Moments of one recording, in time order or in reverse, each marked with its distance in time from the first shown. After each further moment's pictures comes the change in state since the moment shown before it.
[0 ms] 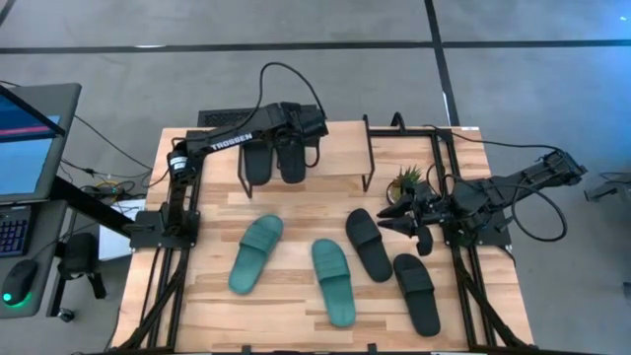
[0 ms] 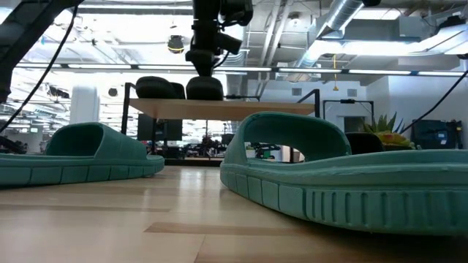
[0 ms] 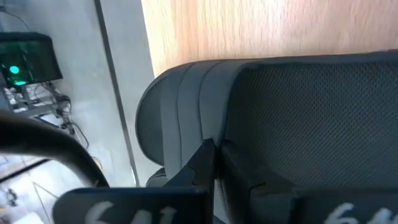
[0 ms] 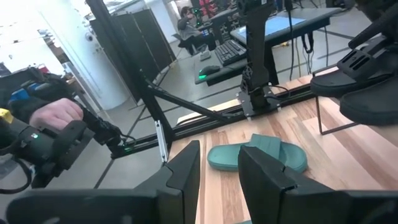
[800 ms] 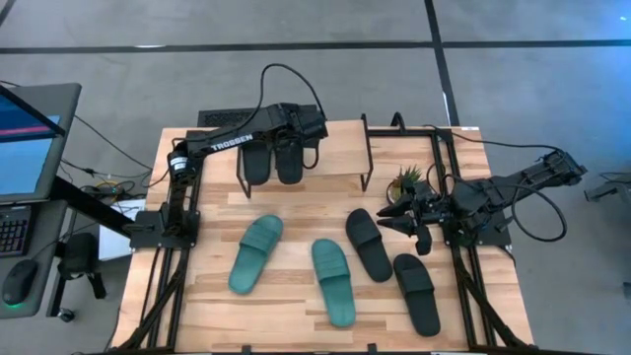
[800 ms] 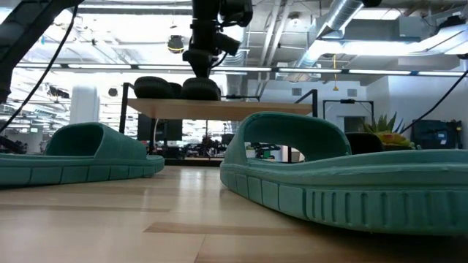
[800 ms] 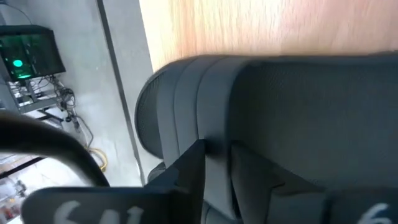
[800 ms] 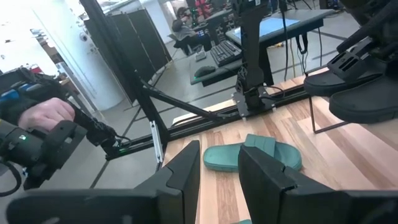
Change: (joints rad) left arm -0.011 0.000 -0.001 -0.024 -0.037 -0.001; right arm 0.000 0.000 0.000 -0.006 0.013 -0.003
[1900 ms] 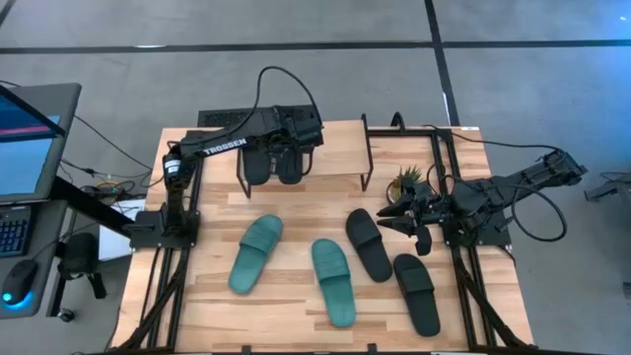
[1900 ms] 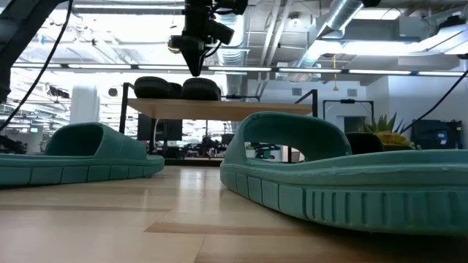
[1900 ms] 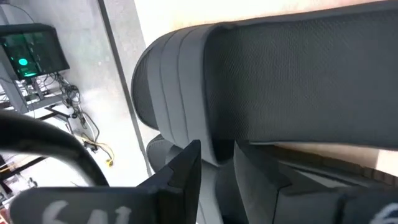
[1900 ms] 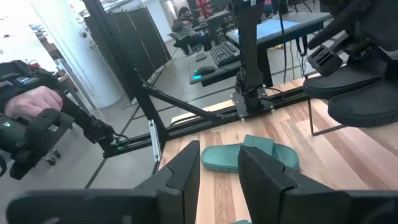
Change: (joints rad) left arm -0.055 -0.046 0.005 -0.103 -0.020 -0.039; right arm 0.000 0.000 0.000 -0.001 0.000 -0.024
